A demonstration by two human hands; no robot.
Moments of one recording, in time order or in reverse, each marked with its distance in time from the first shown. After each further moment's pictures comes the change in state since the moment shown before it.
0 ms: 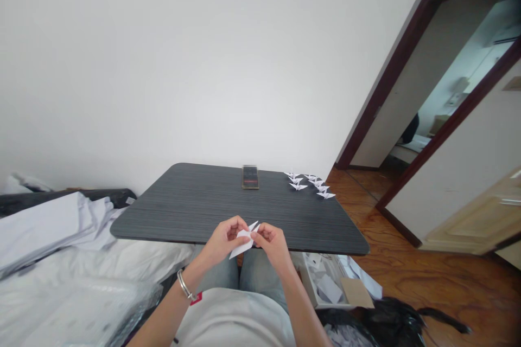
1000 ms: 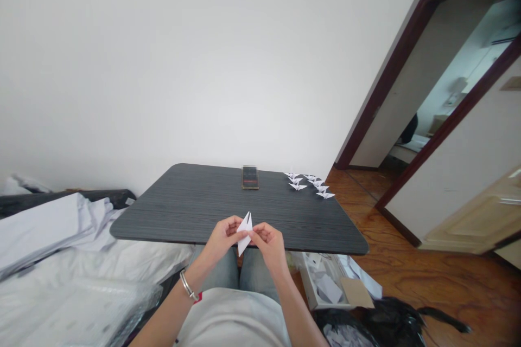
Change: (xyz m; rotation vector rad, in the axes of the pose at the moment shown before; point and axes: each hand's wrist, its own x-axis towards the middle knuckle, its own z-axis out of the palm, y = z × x) left_hand 0.003 -0.012 0.000 -0.117 0.113 -0.047; right_hand -0.005 0.002 0.016 0.143 0.130 0.028
